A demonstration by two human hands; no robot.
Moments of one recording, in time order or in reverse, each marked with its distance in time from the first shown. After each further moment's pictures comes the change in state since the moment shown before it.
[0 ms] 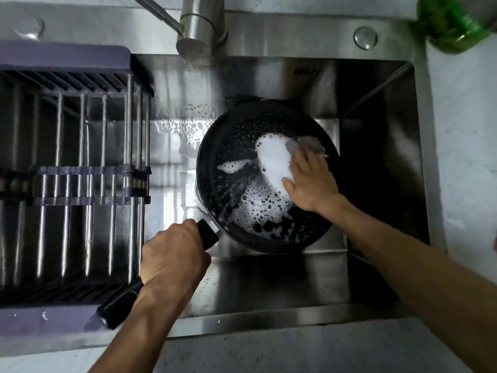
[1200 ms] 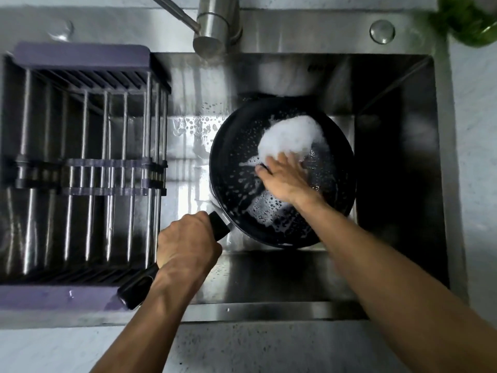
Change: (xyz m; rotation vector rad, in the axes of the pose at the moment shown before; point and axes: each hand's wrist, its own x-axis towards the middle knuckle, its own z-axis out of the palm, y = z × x) left_hand 0.003 0.002 -0.004 0.003 -0.019 -0.024; right_hand 0.005 -0.071 -0.032 0.543 -0.174 0.039
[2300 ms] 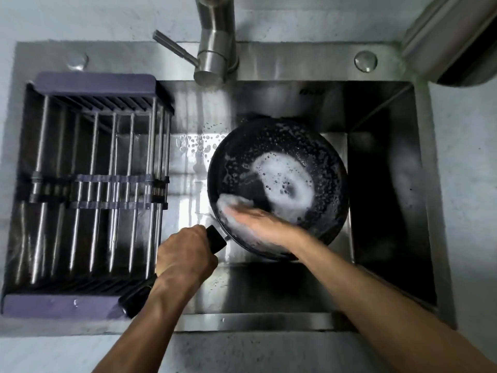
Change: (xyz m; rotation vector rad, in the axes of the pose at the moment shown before) left_hand 0.000 0.000 -0.004 -0.035 -0.032 -0.022; right_hand -0.055 -0.023 0.021 0.262 -0.221 -0.380
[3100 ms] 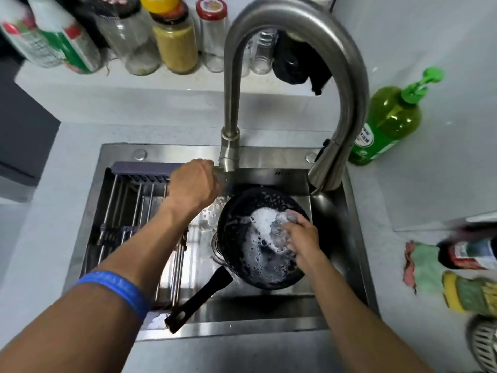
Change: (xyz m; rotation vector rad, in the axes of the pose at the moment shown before) left_hand 0.007 0.004 -0.230 -0.067 0.484 0.337; right_hand -0.097 -0.078 -0.087 1.151 0.932 0.446
